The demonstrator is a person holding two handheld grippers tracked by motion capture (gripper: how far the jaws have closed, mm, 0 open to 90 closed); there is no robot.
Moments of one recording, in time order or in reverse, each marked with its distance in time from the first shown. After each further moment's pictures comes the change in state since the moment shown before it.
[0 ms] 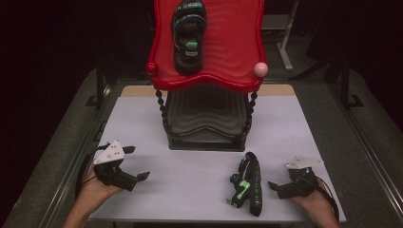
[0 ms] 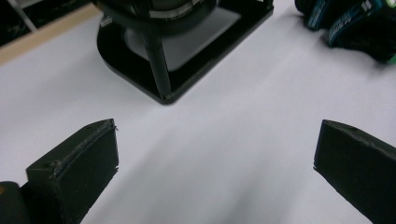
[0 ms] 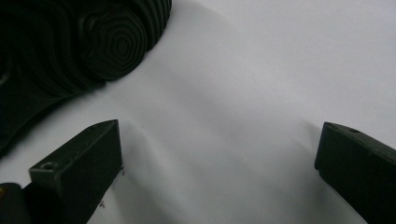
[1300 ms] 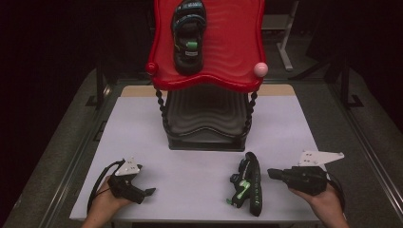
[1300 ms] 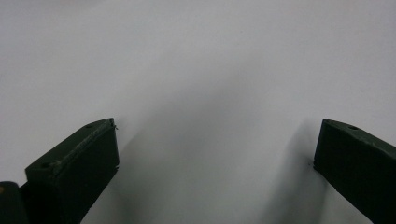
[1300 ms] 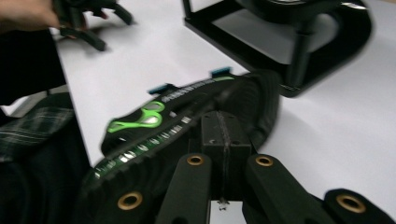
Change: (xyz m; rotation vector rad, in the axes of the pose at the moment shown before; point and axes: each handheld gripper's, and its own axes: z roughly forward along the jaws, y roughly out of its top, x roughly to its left) left arm -0.007 -0.053 0.046 0.159 -0.023 -0.047; right arm 0.020 0.041 -0.057 -0.206 0.345 -0.064
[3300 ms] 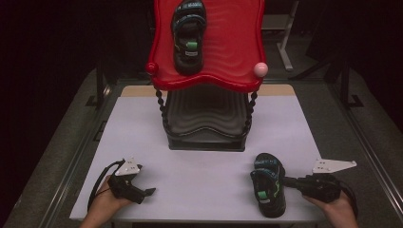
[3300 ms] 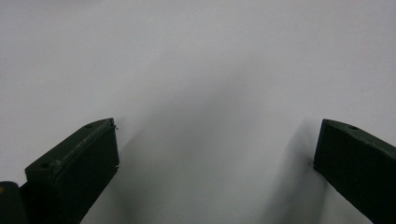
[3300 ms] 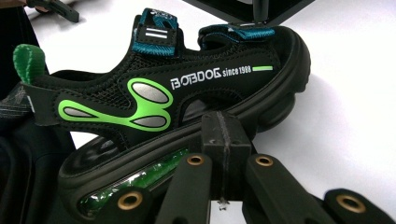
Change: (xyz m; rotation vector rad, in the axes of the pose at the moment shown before) left arm 0.000 0.000 0.000 0.004 -0.003 -0.001; right arm -0.028 -0.050 -0.020 0.051 -0.037 0.102
